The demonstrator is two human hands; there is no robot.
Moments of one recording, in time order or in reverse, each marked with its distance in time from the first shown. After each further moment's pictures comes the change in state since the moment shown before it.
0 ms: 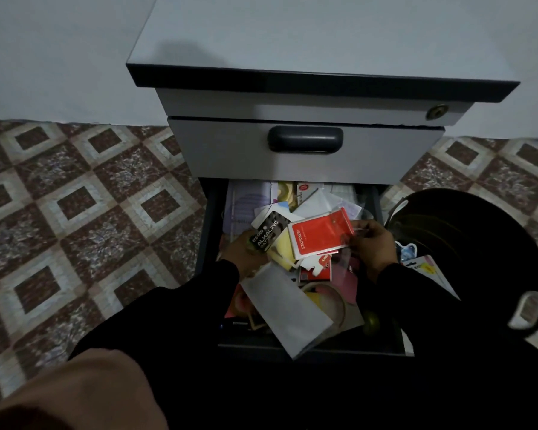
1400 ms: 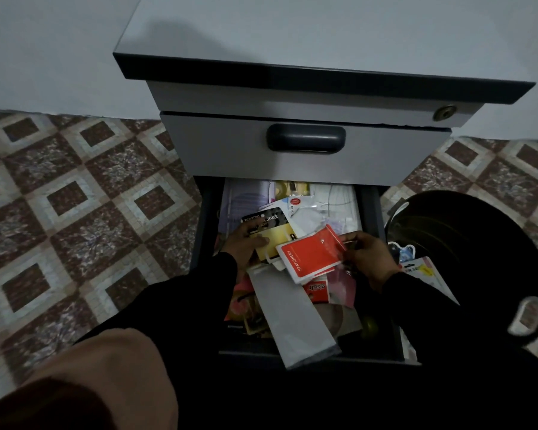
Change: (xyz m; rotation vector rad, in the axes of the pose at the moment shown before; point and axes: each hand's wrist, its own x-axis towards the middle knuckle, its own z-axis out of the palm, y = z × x) left_hand 0.030 0.006 0.010 -0.602 -0.041 -0.073; right_hand -0.005 0.000 -0.003 -0.144 -0.221 0.081
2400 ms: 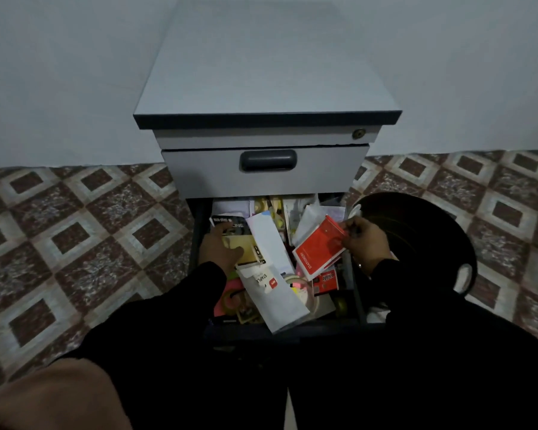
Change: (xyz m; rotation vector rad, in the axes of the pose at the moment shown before) left_hand -0.096 0.027 0.005 0.704 0.282 0.408; right_hand -0.080 -0.030 -0.046 -0.285 0.278 -0.309
